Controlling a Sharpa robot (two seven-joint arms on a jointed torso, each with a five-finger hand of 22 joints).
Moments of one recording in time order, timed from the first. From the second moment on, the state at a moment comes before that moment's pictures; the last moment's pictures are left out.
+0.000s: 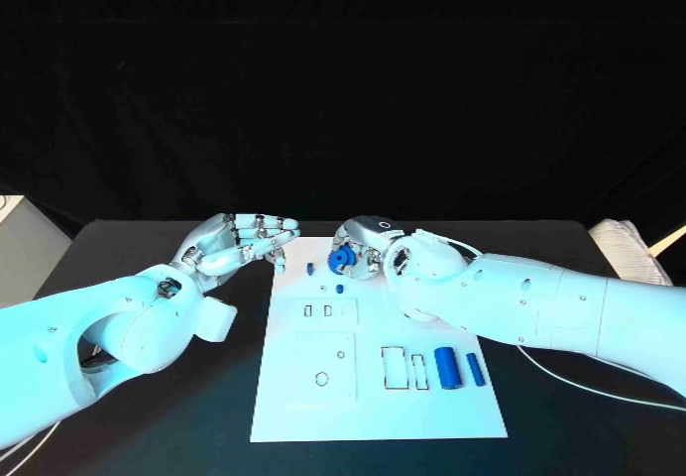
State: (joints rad) left arm 1.25 -0.99 -0.01 1.70 -0.19 -0.25 0.38; left_hand 1.42 -0.16 0.31 0.15 0.13 0.85 0.22 0.16 0.16 0.96 0.17 0.07 0.07 0.95 0.10 0.83 0.59 0.17 0.83 0.20 0.98 0.59; right arm 1.34 -0.47 -0.17 1.24 -1.48 -0.43 -0.22; right_hand 1.34 -0.22 0.53 0.12 0.26 0.93 0.16 0.21 0.45 1.47 0.08 1.56 1.31 1.47 0.00 1.57 1.31 0.01 1.47 0.11 1.57 1.31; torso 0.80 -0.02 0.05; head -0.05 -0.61
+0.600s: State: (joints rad) left arm 1.25 -0.99 -0.01 1.70 -0.19 -0.25 0.38; left_hand 1.42 -0.16 0.31 0.15 0.13 0.85 0.22 0.16 0.16 0.96 0.17 0.07 0.07 0.95 0.10 0.83 0.59 0.17 0.83 0.20 0.98 0.59; right arm 1.34 -0.47 -0.17 1.23 -1.51 -0.43 -0.26; right_hand 1.33 -0.23 0.53 0.12 0.25 0.93 0.16 0.20 0.45 1.47 0.08 1.56 1.31 1.47 0.00 1.57 1.31 0.01 1.47 0.11 1.57 1.31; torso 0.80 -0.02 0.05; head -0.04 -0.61
